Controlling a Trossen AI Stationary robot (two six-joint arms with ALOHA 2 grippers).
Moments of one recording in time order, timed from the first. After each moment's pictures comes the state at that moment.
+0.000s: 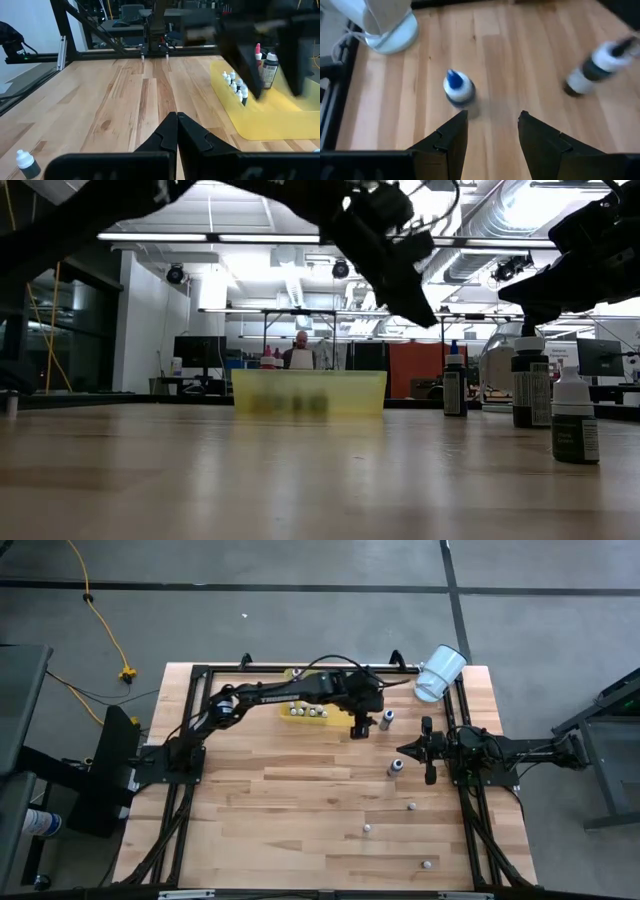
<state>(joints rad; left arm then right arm) 0.24 2.30 2.18 -0.65 0.14 0.31 -0.03 0.16 0.01 0.03 0.02 0.04</state>
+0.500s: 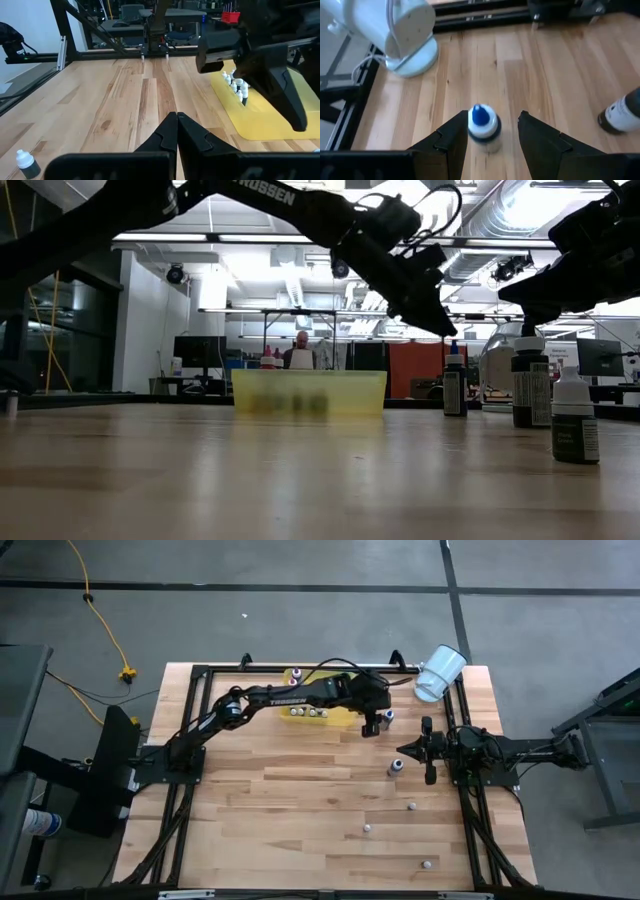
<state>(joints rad) 0.25 2.38 2.18 -0.44 0.11 0.28 -0.03 0.16 0.01 0.03 0.02 0.04</state>
